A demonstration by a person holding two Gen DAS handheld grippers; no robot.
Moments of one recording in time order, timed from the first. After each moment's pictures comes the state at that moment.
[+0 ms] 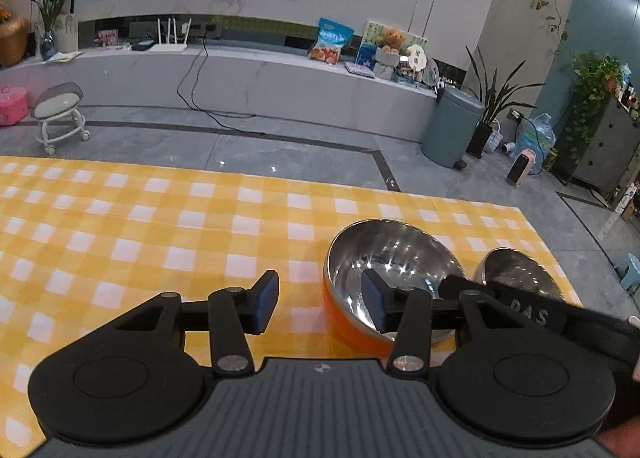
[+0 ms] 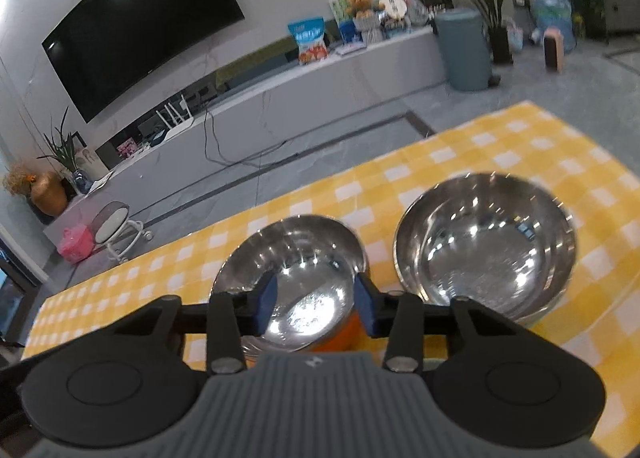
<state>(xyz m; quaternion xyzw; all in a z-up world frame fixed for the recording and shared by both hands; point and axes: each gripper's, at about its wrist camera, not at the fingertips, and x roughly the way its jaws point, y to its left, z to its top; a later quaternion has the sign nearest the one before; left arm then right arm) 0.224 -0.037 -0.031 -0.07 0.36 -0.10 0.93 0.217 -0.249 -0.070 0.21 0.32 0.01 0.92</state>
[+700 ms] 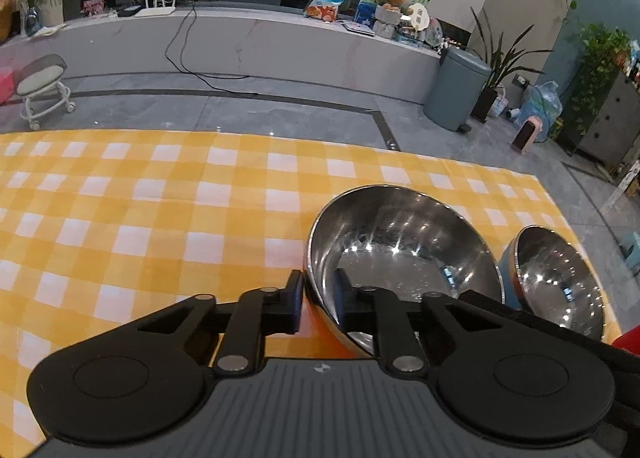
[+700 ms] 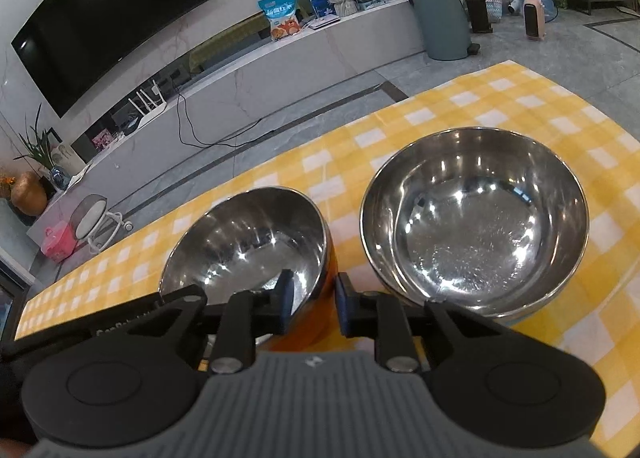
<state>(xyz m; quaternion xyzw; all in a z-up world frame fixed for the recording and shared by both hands) 0.261 -0.053 -0.059 -0.06 0.41 -0.10 0.91 0.233 -0.259 -0.099 0.22 0.36 -0.02 0.91</state>
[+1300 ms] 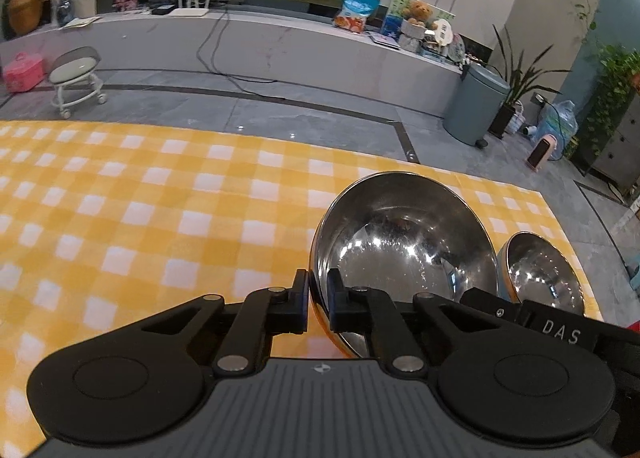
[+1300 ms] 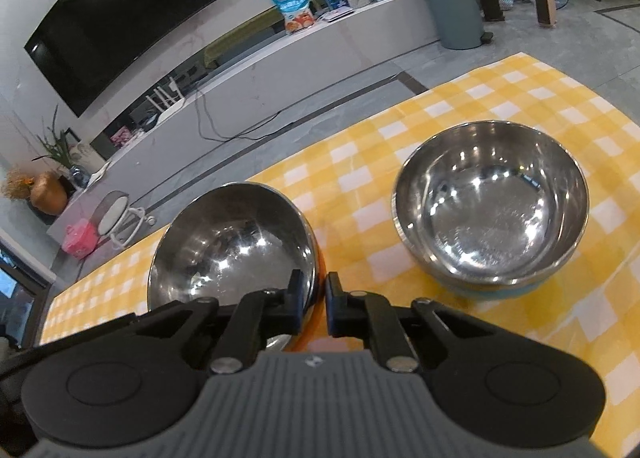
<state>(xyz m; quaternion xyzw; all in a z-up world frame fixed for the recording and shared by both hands) 0.223 -0.027 -0.023 -0.09 0.41 -0.06 0.91 0.214 -0.248 -0.077 0.25 0.36 0.01 0.90</state>
